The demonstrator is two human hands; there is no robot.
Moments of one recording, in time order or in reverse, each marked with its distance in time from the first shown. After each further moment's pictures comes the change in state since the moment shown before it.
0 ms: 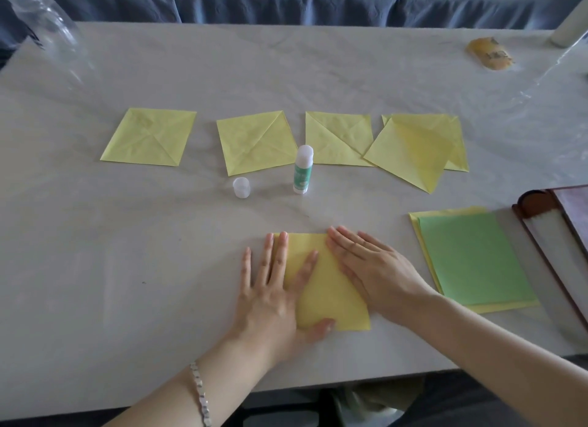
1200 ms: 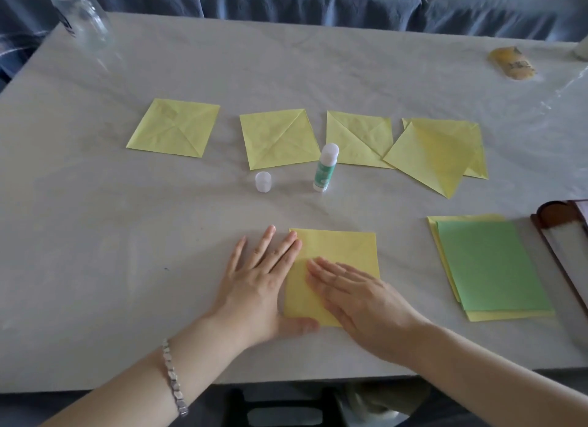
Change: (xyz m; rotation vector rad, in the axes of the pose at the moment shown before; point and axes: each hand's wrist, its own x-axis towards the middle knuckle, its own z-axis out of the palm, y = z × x) left_hand -0.008 -0.041 -0.022 0.040 -0.116 0.064; right_hand -0.007 -0.049 -0.003 0.131 -0.127 -0.211
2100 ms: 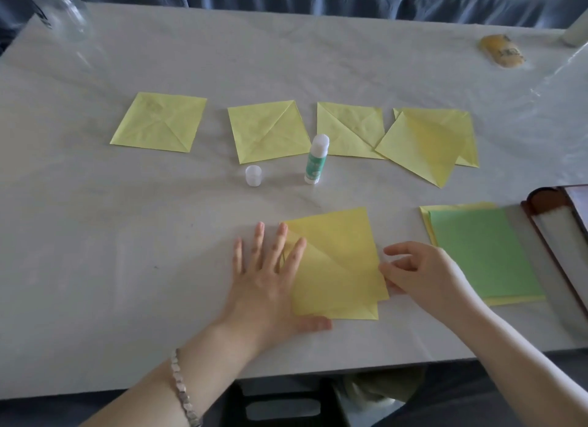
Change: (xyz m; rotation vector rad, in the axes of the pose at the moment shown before) left_hand 0.003 0.028 -0.006 -0.051 -0.132 -0.109; right_hand -0.025 0.030 -0.041 0.673 0.100 1.046
